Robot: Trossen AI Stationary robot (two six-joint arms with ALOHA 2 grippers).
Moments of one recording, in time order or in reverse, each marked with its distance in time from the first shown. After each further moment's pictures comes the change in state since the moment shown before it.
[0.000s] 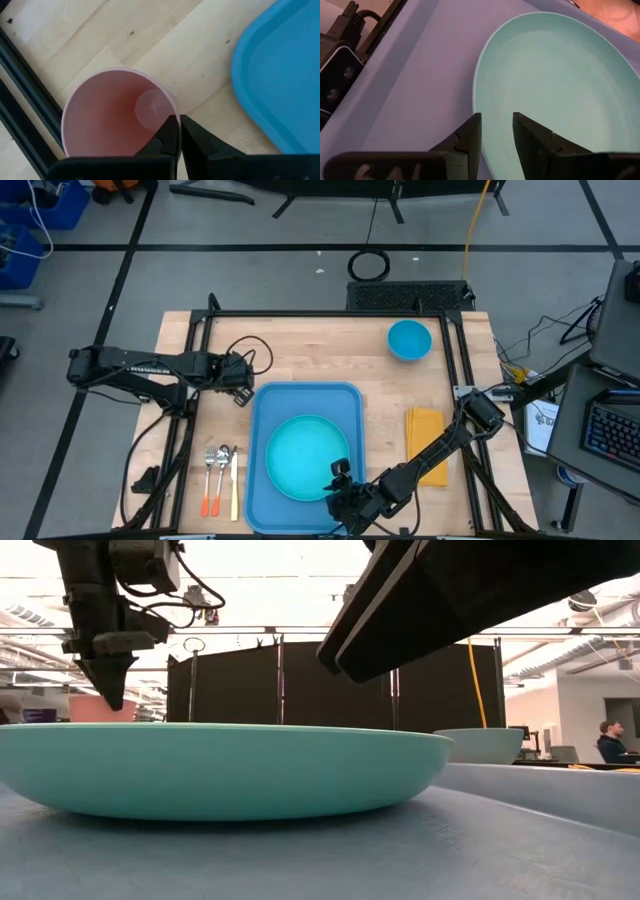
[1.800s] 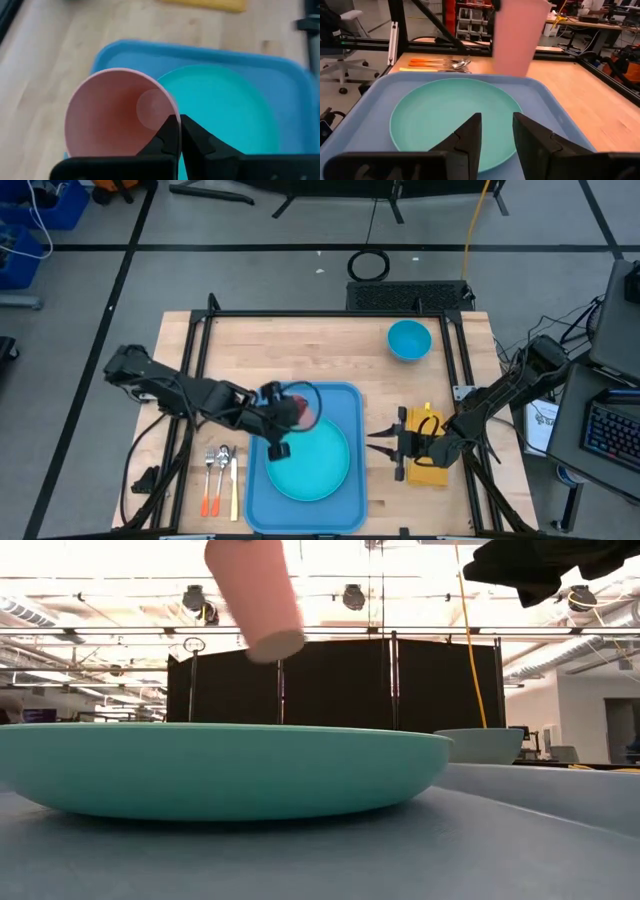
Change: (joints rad) left arm -0.453 0.430 0.719 0.218 0.008 0.338; right arm 0.046 -0.784 -0.940 0.756 0.312 0.028
